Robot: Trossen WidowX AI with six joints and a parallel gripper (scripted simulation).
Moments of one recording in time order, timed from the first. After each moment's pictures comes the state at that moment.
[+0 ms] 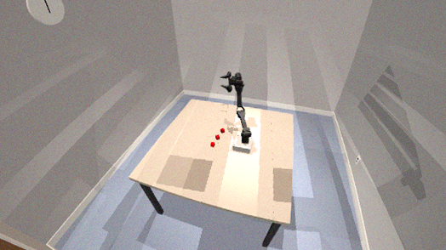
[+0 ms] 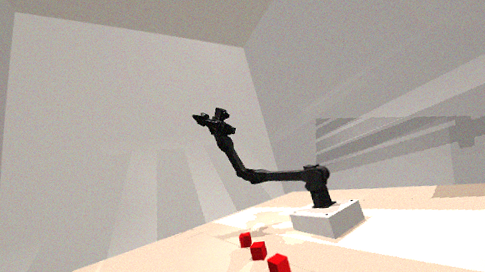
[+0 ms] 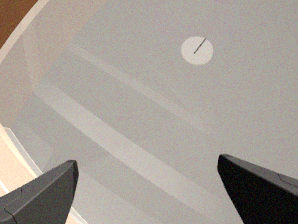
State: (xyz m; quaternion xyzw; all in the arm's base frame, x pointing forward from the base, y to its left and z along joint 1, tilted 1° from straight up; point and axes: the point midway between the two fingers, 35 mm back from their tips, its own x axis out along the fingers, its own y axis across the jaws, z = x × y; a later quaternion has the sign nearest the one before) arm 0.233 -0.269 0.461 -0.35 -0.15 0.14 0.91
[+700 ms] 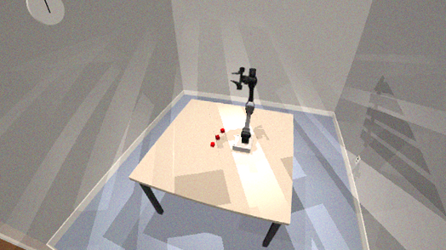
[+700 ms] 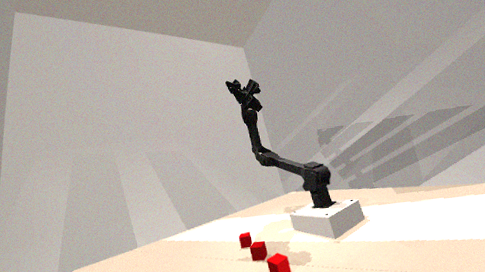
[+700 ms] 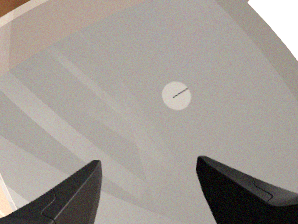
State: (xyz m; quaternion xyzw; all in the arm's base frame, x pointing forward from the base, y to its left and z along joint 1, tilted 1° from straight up) arm 0.124 -0.145 0.549 -0.51 -0.20 0.07 0.84
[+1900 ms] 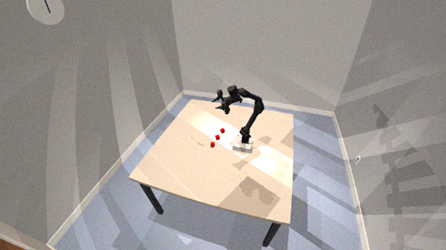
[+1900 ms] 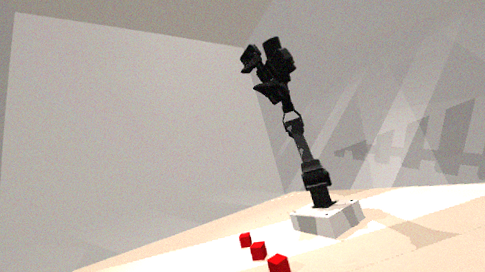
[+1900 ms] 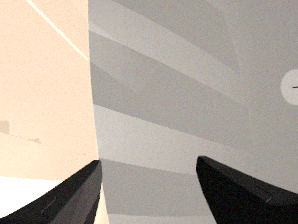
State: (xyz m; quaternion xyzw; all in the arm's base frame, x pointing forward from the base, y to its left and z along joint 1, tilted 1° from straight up) arm 0.227 0.079 0.428 -0.66 0.11 0.14 0.73
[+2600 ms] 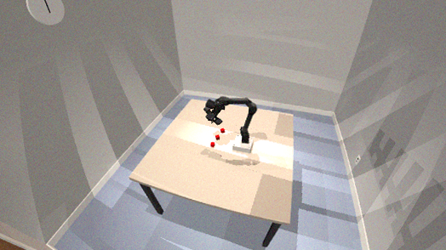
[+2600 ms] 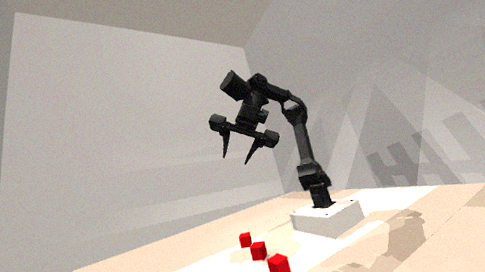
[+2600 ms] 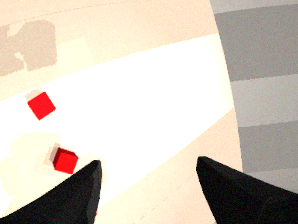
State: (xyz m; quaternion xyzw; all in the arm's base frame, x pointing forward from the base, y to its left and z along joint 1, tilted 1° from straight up) arm 0.305 0.021 0.246 -0.49 0.45 0.19 0.72
